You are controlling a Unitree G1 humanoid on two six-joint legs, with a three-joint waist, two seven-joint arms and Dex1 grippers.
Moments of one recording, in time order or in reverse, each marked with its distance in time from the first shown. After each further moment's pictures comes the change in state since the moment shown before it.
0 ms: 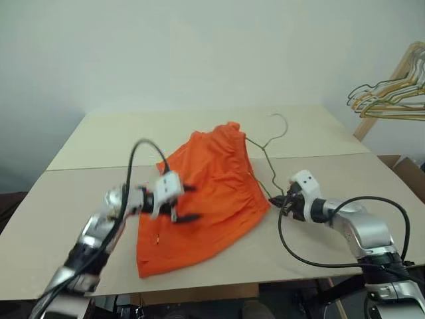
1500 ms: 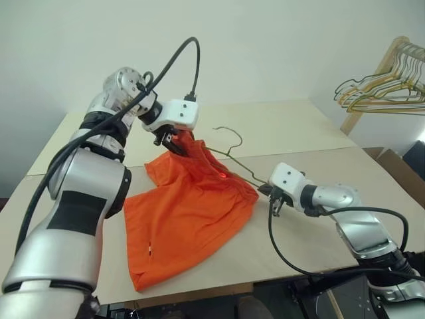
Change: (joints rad) left arm -0.951 -0.106 -0.239 1.237 0.518 -0.597 -0.410; right arm -0.042 -0.060 0.136 -0.242 -0.235 -0.080 0.035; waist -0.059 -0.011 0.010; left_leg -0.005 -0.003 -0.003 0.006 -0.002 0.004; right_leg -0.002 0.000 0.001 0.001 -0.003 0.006
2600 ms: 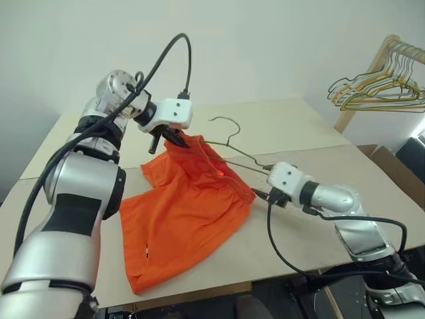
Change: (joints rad) left arm 0.030 0.038 0.102 -0.002 0.018 -0.052 0.016; right arm 0.046 0.031 -0.089 0.004 -0.034 -0.182 -0.064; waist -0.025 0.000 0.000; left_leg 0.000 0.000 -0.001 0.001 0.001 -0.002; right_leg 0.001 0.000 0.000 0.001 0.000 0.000
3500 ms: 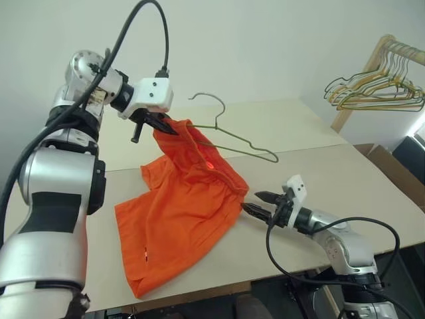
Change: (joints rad) left arm -0.033 0.084 0.087 -0.018 -0.055 -0.024 -0.104; right arm 0.111 0.270 -0.137 0.190 0.436 0.185 0.092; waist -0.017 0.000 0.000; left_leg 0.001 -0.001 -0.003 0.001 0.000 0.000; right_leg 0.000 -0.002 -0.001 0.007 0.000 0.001
